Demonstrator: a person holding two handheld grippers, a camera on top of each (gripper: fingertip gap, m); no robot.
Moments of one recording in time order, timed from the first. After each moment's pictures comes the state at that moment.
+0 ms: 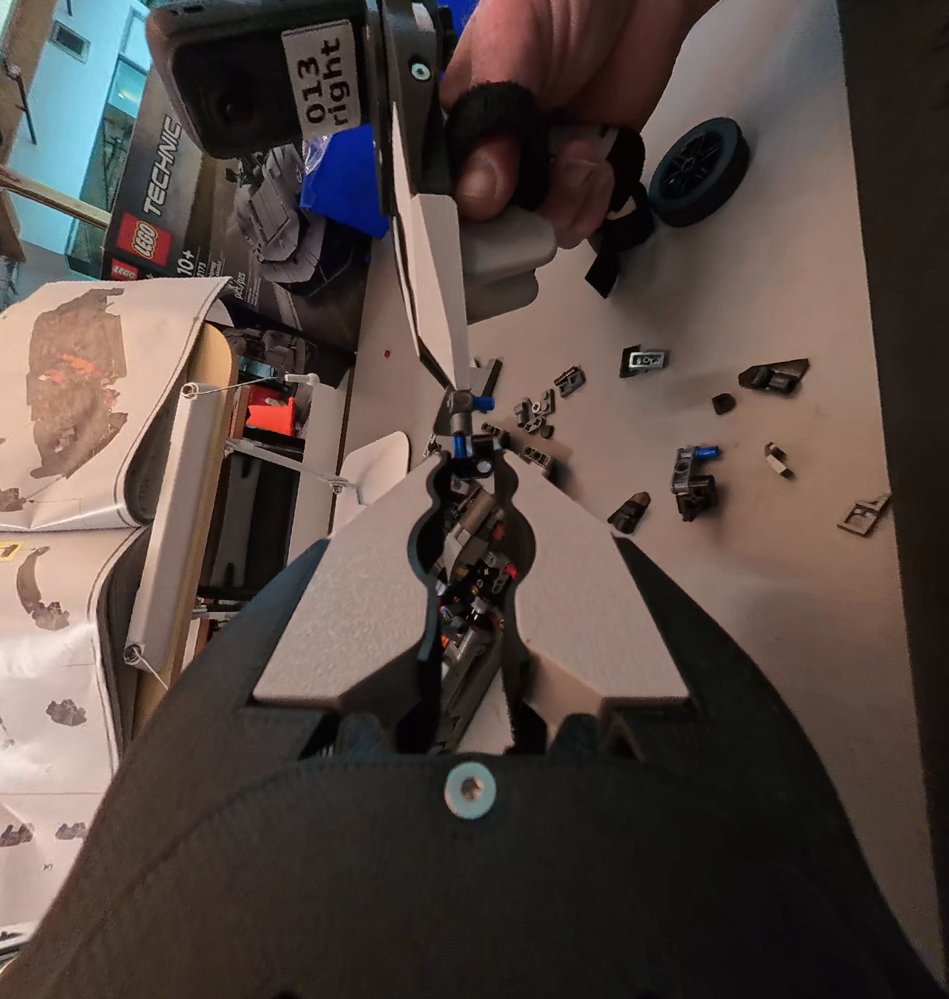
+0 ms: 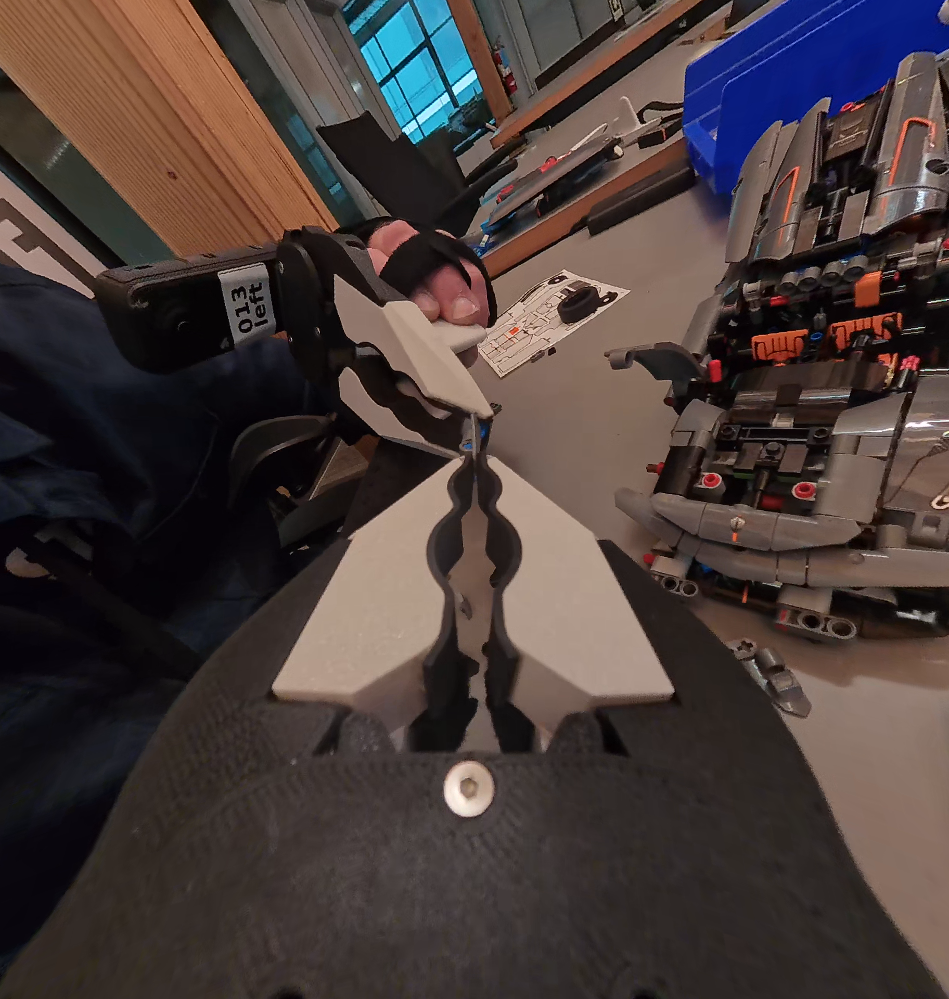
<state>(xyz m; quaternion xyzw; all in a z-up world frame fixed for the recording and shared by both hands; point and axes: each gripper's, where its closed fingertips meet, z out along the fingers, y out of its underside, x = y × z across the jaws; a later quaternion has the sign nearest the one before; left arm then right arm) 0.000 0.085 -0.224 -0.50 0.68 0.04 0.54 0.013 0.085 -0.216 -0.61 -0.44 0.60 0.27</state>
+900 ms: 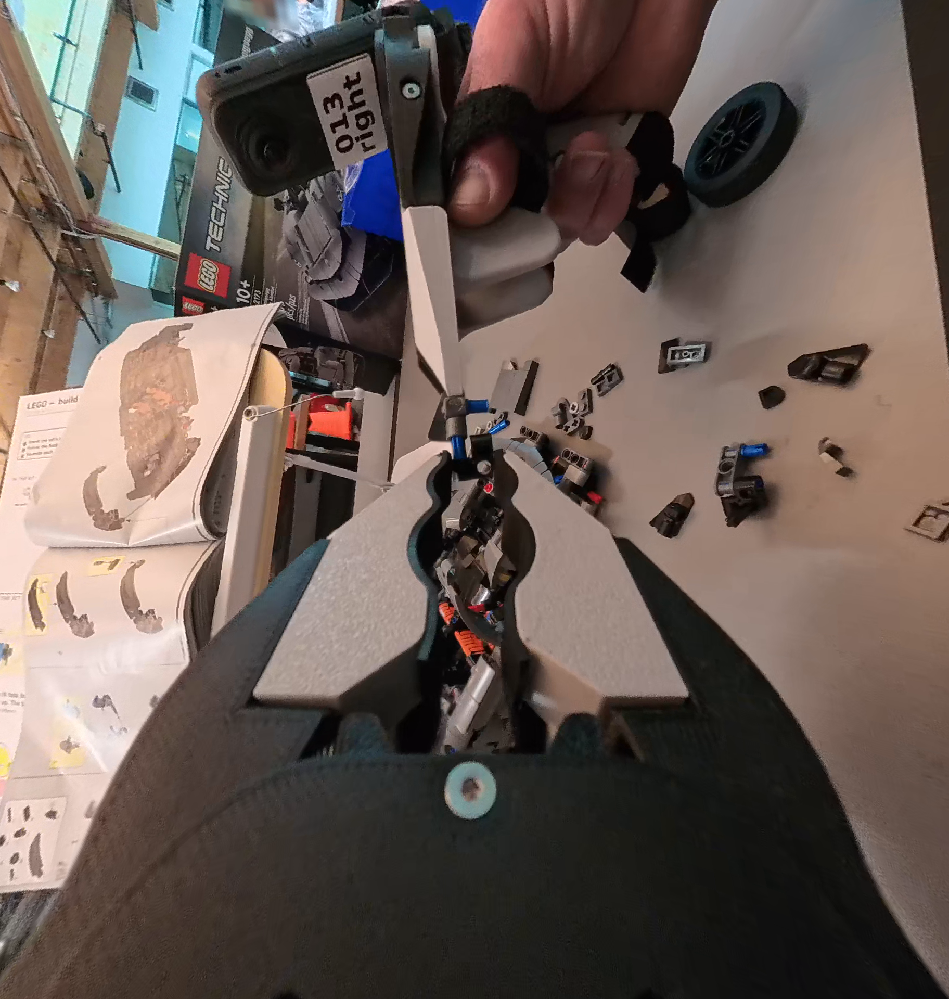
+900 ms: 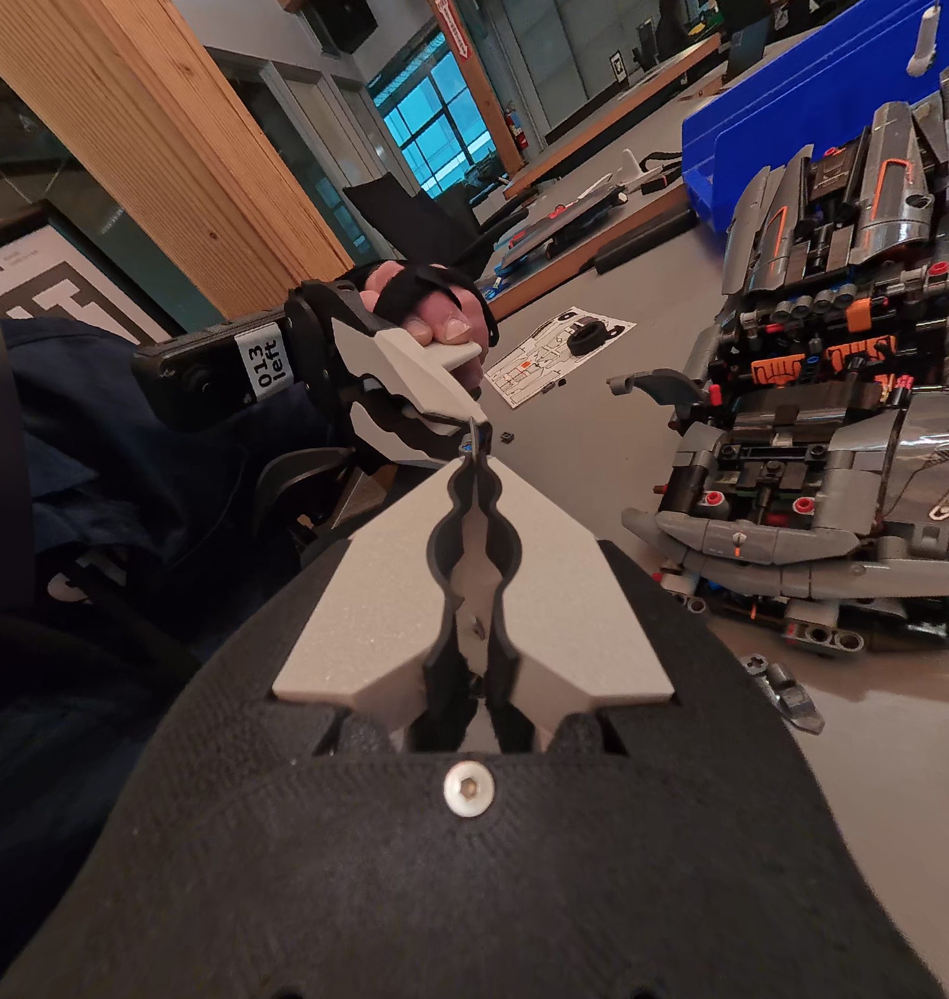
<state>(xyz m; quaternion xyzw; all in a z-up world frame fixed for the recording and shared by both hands) 0.004 0.088 -0.214 -0.46 0.68 0.10 0.56 0.016 0.089 -0.204 -0.60 -0.41 0.63 0.28</state>
